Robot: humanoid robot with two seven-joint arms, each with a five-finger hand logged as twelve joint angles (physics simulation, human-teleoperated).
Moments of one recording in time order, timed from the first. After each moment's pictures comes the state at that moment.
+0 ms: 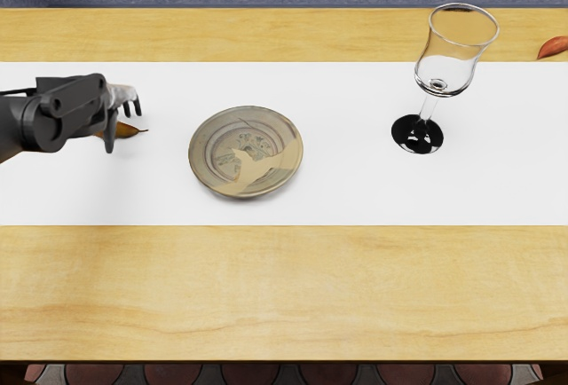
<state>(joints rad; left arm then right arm) -1.34 0.19 0.53 -0.49 0.82 -0.23 0.24 -0.04 0.00 -0.06 0.20 0.03 -0.14 -0.03</state>
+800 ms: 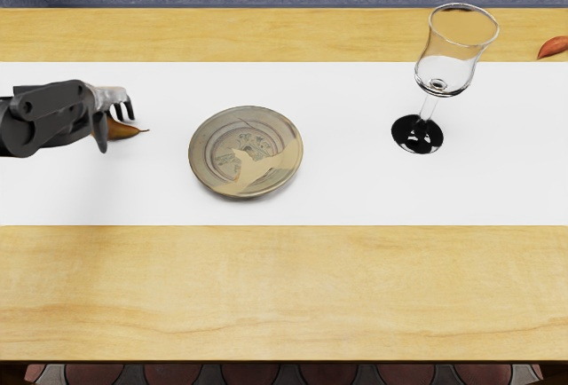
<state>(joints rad) -1.36 0.30 0.53 -0.65 0.82 -0.12 0.23 -0.04 0.00 -0.06 0.20 0.03 -0.14 -0.03</state>
